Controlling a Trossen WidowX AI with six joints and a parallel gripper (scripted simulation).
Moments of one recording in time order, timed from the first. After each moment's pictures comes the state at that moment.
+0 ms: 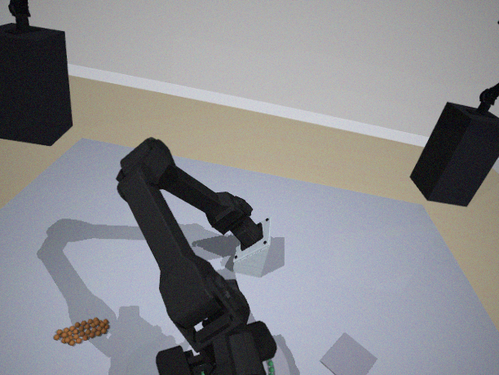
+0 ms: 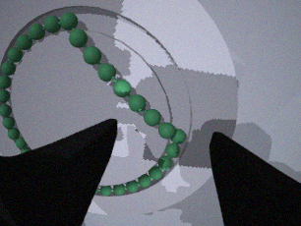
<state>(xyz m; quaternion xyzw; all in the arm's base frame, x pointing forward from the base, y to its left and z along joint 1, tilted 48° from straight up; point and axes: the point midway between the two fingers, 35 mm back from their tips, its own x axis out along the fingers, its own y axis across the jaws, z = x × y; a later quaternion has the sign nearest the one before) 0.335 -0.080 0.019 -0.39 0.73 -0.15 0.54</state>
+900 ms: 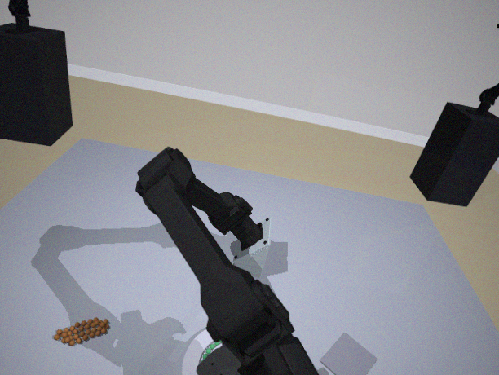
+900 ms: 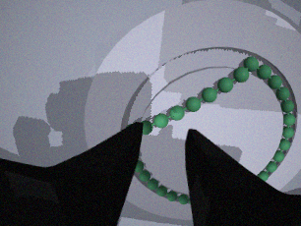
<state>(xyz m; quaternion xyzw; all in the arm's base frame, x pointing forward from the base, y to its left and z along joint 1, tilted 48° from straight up) 0.353 -0.035 -0.008 0.05 0.46 -0.59 0.67</state>
